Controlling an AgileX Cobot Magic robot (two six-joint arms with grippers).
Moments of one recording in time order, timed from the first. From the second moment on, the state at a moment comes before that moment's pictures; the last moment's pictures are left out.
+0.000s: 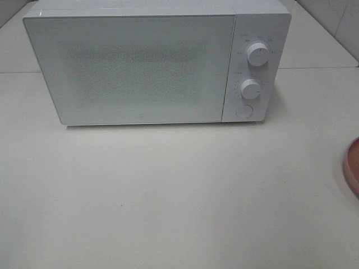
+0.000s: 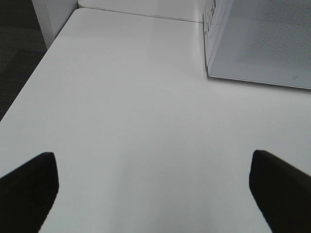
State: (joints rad) left arm -0.03 -0.01 -0.52 0.08 1.09 -0.14; right arm 0.09 0.19 -0.52 0.00 0.67 0.02
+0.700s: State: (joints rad) left arm -0.03 -0.01 -0.52 0.08 1.09 -0.14; right arm 0.09 0.46 -0.51 -0.03 0.36 0.02
